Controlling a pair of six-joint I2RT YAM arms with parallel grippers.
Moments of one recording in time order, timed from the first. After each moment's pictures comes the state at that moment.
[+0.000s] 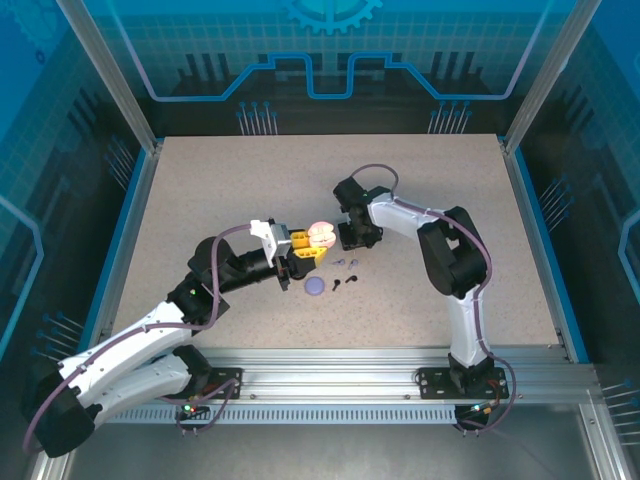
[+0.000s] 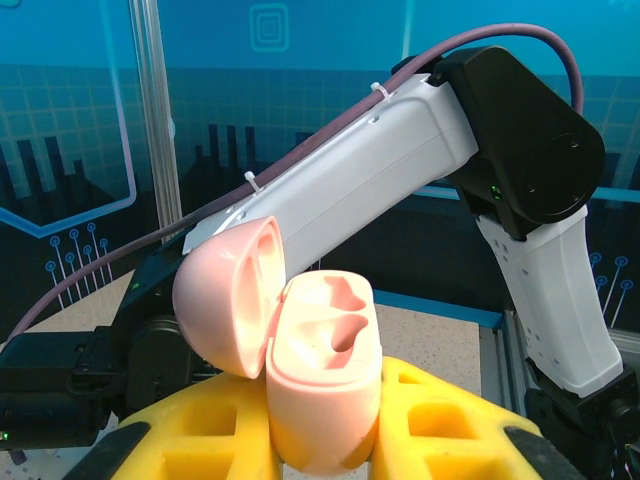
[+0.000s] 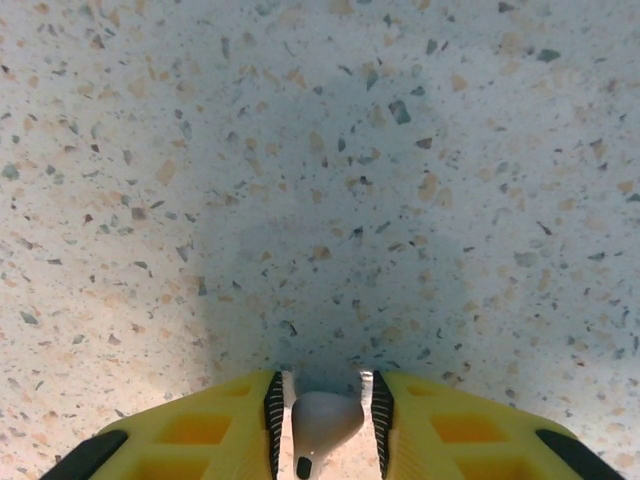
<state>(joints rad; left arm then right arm) -0.70 0.89 0.60 0.39 0.46 -0.06 0.55 2.10 1.52 -0.80 0.02 0.36</state>
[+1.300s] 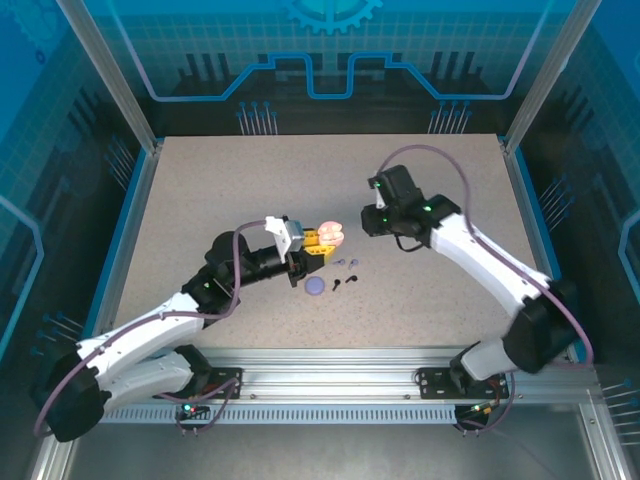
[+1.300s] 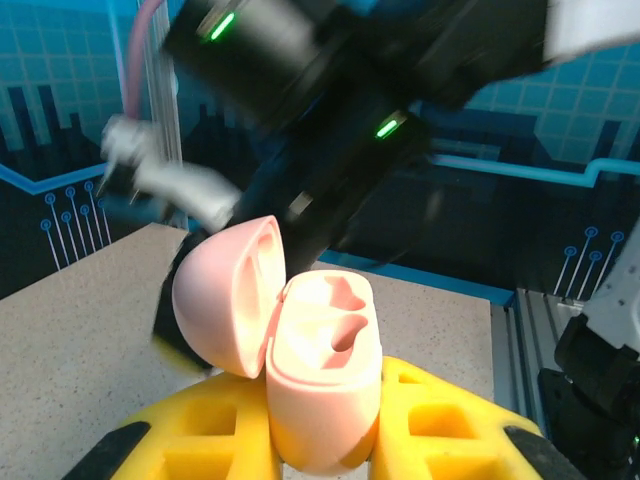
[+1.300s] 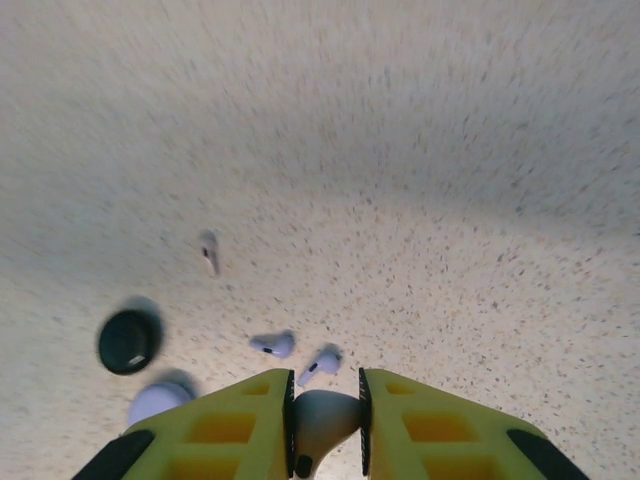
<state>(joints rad) -0.70 1.02 0.60 0.44 0.45 -0.07 0.55 1.40 1.24 -0.70 0.05 0.37</state>
